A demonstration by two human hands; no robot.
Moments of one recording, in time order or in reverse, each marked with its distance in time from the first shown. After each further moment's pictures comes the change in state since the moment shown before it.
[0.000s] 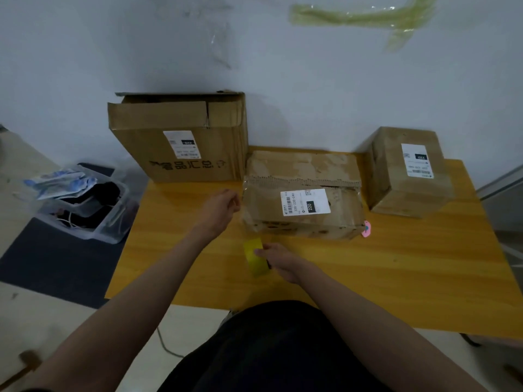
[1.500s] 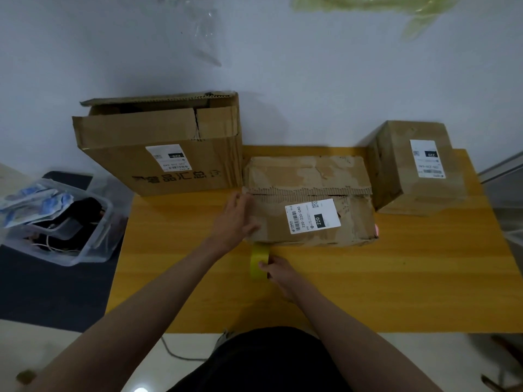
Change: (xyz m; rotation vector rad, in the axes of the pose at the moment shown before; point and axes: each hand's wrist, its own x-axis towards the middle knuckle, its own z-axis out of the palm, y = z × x) left_hand 0.057 -0.022 0.035 -0.016 -0.143 0.022; right_hand 0.071 0.011 0.008 0.180 0.204 0.107
